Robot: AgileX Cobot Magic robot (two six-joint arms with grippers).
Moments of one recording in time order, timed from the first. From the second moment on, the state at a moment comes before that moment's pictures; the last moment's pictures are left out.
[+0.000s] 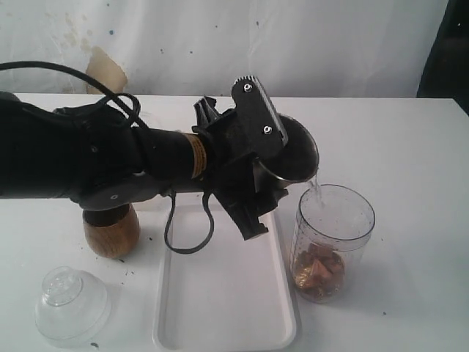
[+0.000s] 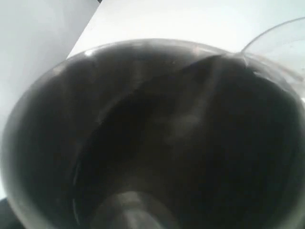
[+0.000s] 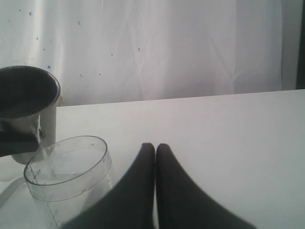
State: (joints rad) left arm -0.84 1.70 -1.03 0.49 -0.07 0.08; right arm 0.08 0.01 -0.01 0.14 0.10 0.04
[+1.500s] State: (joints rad) left arm -0.89 1.70 -1.11 0.50 0.10 0.27; right arm 0.08 0.01 -0.01 0.14 0.10 0.04
